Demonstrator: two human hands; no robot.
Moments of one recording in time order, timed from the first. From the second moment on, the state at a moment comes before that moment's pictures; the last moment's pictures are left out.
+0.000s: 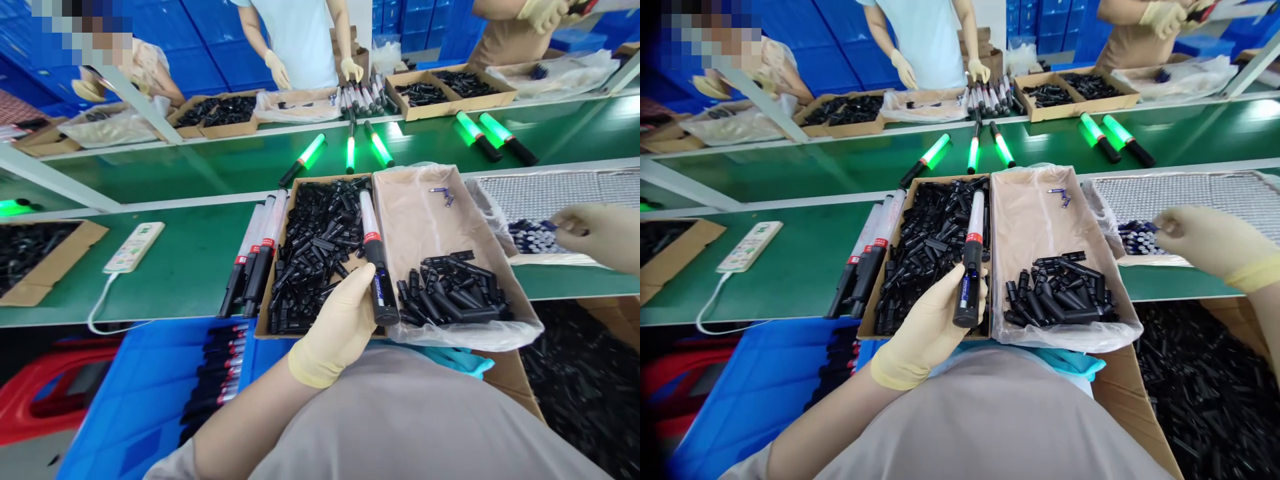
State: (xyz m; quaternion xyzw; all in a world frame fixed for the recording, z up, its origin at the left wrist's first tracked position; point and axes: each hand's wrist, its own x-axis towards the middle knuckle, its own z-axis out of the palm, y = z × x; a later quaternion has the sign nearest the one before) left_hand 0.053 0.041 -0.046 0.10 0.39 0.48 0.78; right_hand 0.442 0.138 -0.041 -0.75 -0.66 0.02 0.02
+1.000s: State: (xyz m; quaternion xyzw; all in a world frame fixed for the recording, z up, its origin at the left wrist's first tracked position) left_hand -0.023 0.047 -0.045 0.18 0.35 0.61 0.69; right_hand 0.178 0.074 -0.047 -0.31 -0.91 0.11 0.26
